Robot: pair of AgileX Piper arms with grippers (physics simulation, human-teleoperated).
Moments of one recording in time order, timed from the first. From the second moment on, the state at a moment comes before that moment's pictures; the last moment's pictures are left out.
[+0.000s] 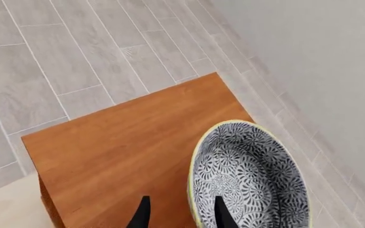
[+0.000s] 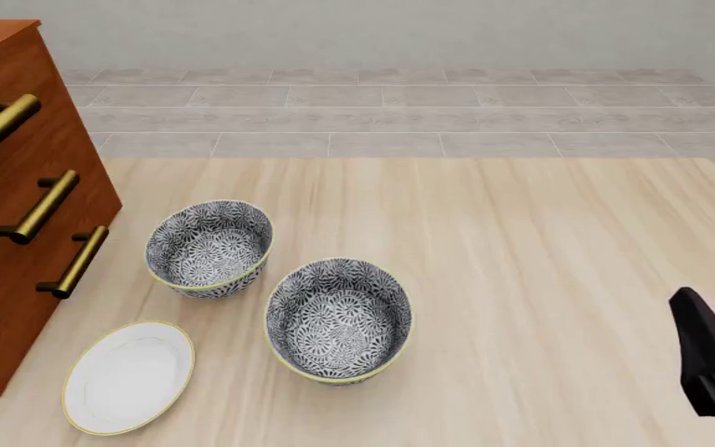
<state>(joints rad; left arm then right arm) 0.68 1.22 -1.35 0.62 -0.51 0.02 0.08 -0.05 0.02 0.03</state>
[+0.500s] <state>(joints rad) 0.66 1.18 -1.41 0.66 -0.52 0.02 0.07 -0.06 0.04 0.03</state>
